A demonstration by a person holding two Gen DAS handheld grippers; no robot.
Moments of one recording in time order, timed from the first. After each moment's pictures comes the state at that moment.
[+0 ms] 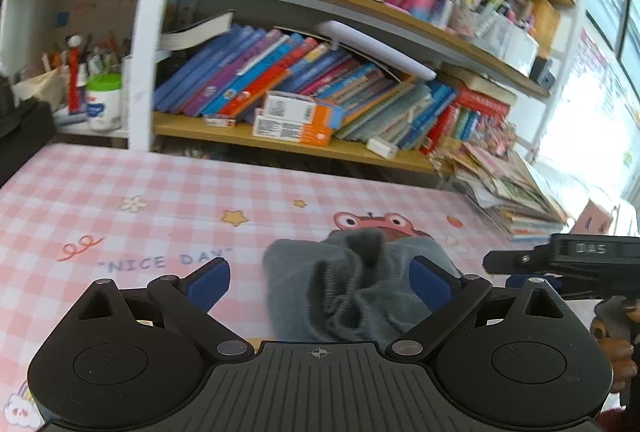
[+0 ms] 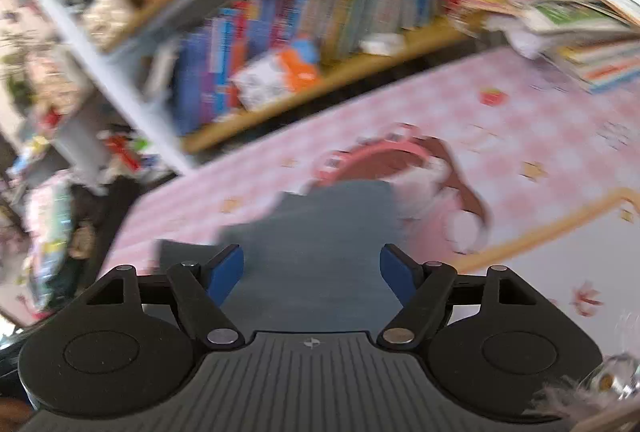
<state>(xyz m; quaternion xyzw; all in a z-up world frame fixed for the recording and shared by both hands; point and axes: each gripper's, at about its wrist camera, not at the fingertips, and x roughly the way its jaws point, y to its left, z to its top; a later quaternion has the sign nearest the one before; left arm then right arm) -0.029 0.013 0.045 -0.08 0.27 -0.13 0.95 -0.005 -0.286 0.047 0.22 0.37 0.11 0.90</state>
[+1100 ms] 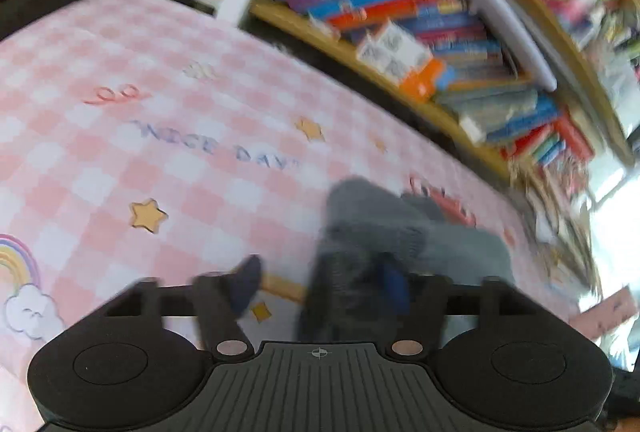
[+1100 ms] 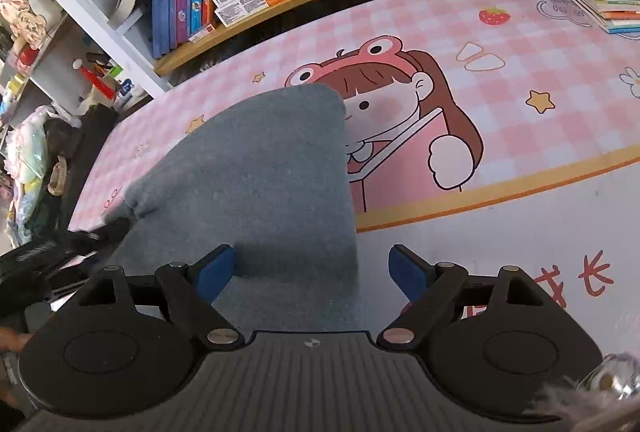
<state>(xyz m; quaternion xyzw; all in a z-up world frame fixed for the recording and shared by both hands) -0.001 0.056 -0.014 -0.26 0.37 -0.03 0.89 0.017 -0.285 -0.002 0.19 0.46 0.15 0.85</state>
